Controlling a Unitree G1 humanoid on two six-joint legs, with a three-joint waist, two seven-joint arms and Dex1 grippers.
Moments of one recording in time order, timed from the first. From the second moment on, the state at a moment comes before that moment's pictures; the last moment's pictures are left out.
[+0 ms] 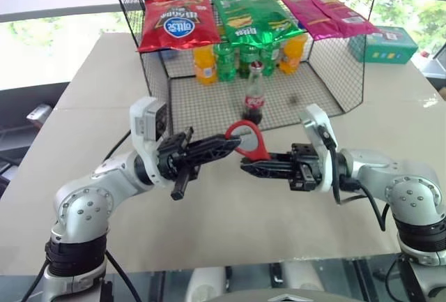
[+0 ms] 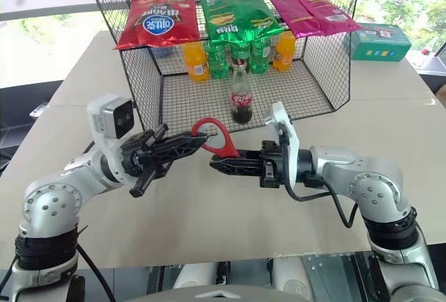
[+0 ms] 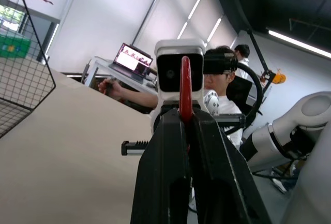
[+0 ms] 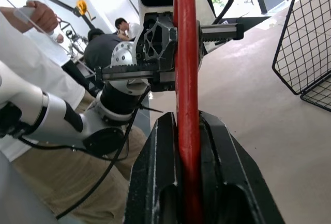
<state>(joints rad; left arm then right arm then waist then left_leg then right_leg) -0.24 0.60 0.22 -0.46 -1.26 0.86 -0.90 -0.43 -0.51 0.08 -0.53 1.23 1.00 0.61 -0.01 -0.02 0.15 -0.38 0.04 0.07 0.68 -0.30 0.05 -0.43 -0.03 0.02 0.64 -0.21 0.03</state>
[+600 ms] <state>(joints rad) -0.21 0.64 0.23 -0.47 -1.15 0.77 -0.92 -0.29 -0.51 0.02 -0.53 1.18 0.93 0.59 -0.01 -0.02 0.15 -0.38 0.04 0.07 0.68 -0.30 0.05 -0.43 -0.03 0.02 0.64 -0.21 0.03</state>
